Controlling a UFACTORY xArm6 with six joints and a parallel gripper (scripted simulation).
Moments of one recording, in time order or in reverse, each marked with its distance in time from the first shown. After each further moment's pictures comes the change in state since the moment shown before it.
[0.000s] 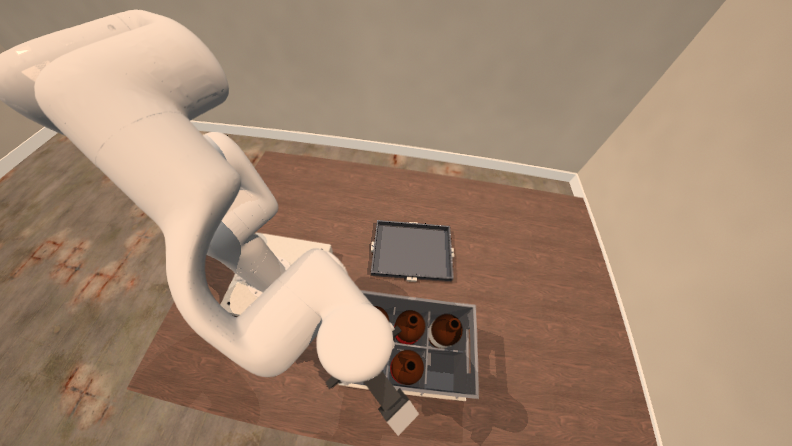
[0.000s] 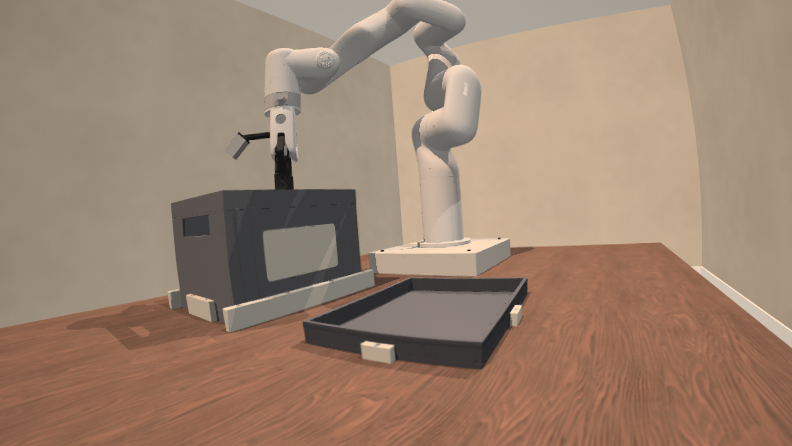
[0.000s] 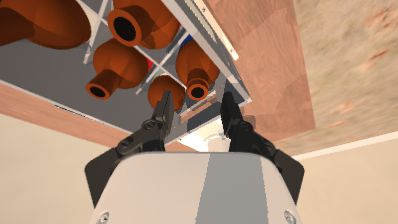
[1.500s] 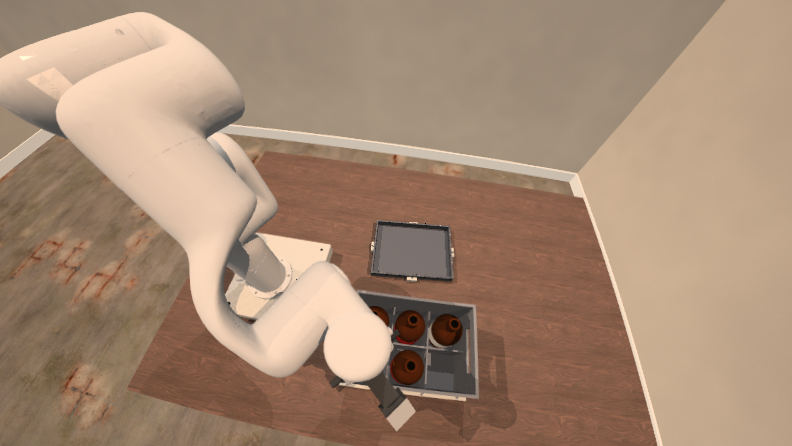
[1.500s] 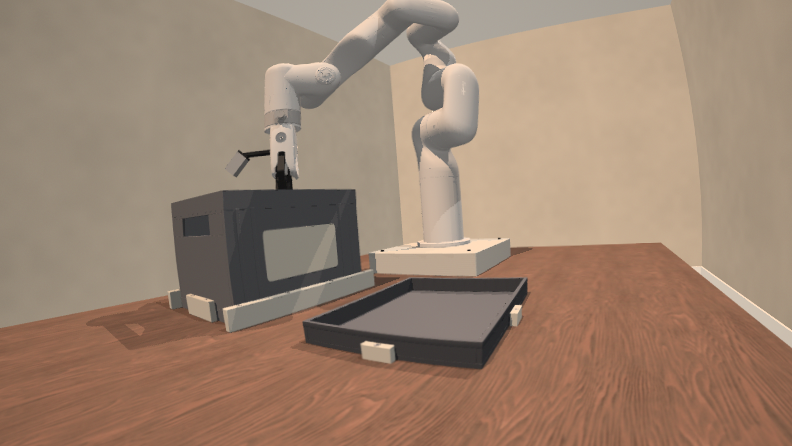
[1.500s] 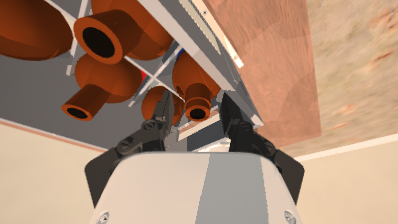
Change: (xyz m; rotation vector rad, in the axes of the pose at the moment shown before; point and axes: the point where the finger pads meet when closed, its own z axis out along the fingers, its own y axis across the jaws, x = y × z) arm 0.000 0.000 0.036 0.000 0.000 0.000
